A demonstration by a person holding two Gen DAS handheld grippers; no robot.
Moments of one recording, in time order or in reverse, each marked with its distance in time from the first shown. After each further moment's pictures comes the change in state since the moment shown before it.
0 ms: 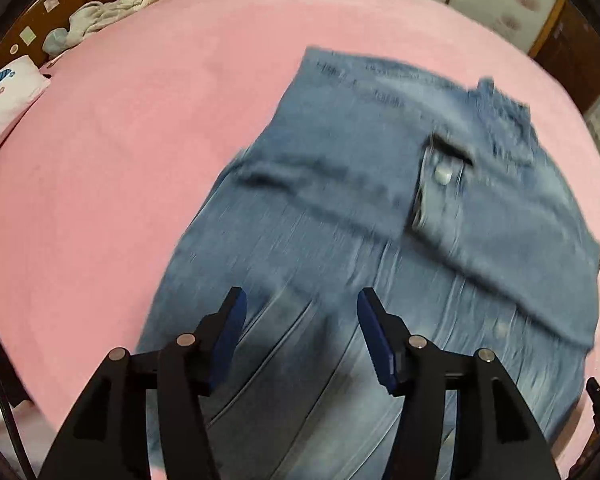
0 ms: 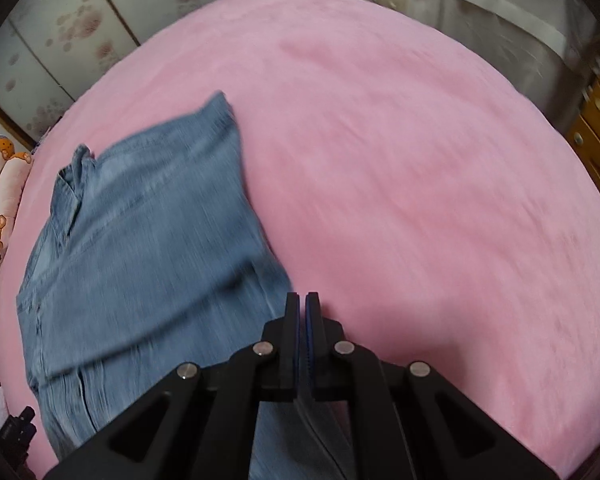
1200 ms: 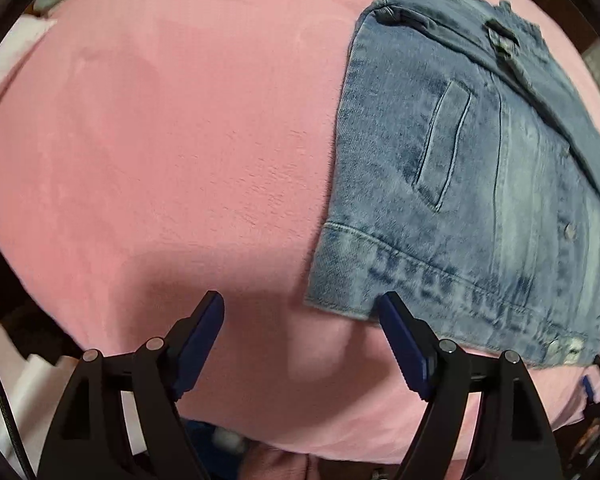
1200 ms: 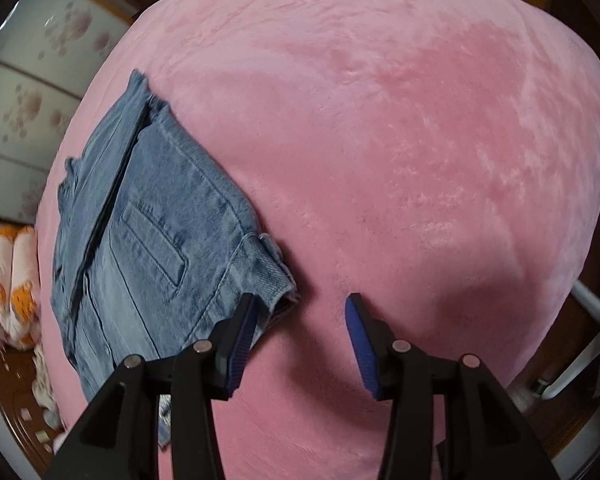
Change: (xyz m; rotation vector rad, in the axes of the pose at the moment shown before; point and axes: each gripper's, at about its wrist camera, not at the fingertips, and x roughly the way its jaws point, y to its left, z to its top) left arm -0.001 0.173 -0.122 0.076 0.221 -0.054; right arm -0.072 -0.089 -0.210 0.423 0.089 0.090
